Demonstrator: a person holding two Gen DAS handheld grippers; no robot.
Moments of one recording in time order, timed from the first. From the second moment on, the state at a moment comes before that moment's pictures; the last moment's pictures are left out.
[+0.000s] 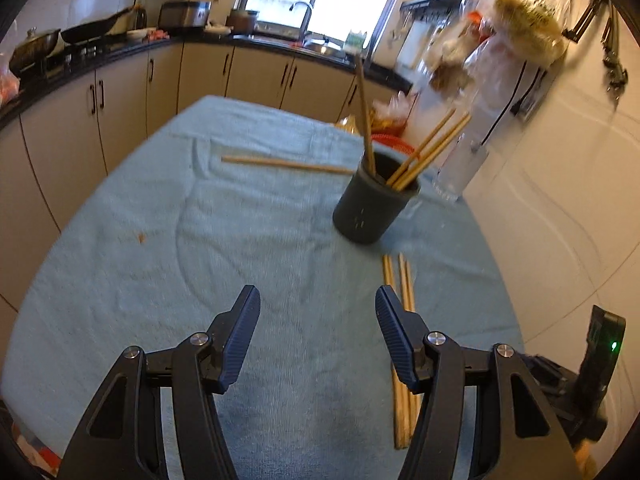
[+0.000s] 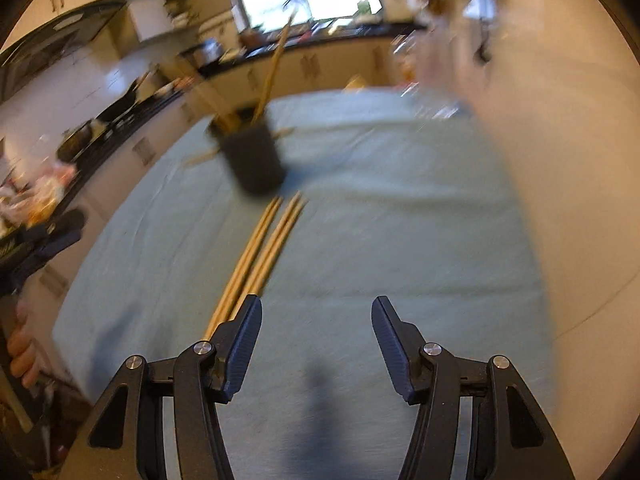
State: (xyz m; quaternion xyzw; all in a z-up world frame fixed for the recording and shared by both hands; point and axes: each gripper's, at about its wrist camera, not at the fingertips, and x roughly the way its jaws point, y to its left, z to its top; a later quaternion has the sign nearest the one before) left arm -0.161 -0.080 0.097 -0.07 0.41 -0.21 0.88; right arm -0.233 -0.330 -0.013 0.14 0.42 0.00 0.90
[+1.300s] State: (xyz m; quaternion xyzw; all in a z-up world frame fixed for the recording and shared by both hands) left arm -0.146 -0.207 0.017 0.09 0.48 -0.29 0.82; right arm -0.213 -0.326 -0.051 0.11 0.42 -0.02 0.90
